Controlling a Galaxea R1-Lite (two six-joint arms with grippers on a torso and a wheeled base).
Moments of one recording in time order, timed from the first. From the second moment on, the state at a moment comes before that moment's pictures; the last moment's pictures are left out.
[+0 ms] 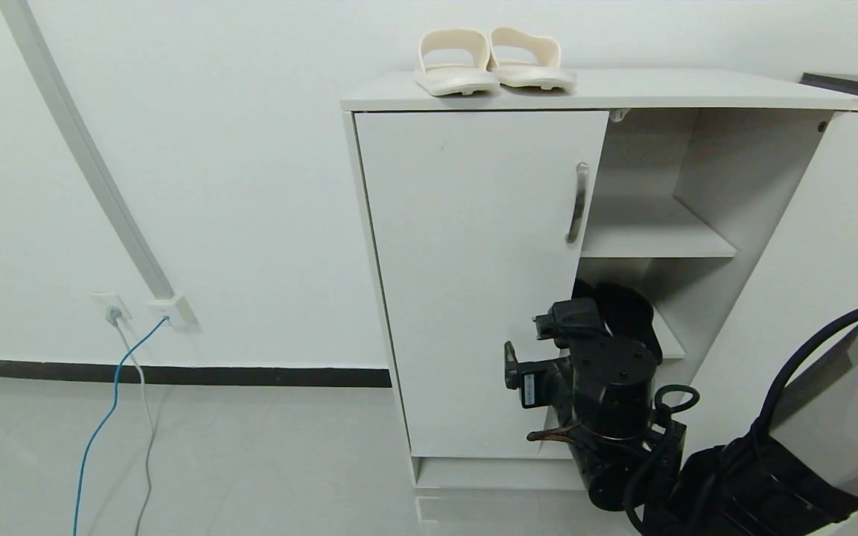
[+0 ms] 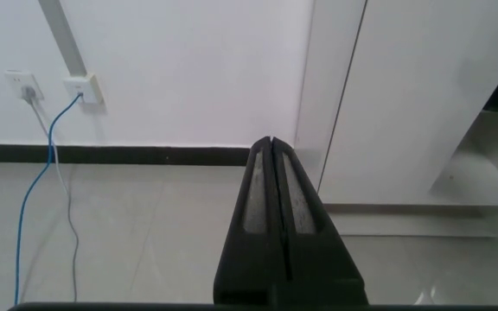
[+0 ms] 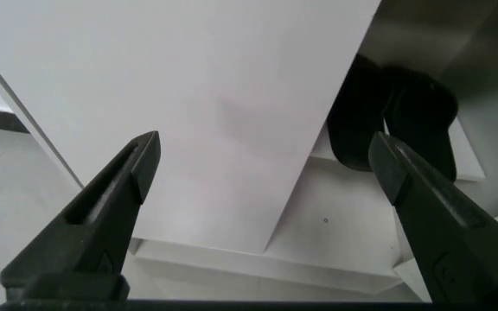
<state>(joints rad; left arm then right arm) 0.00 0.00 0.00 0.00 0.03 -0.01 0.84 2.04 -0.76 -1.18 -0.75 0.02</state>
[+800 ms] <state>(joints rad) 0.00 0.00 0.00 0.00 0.03 -0.01 0.84 2.05 -0.76 -1.18 -0.75 0.01</state>
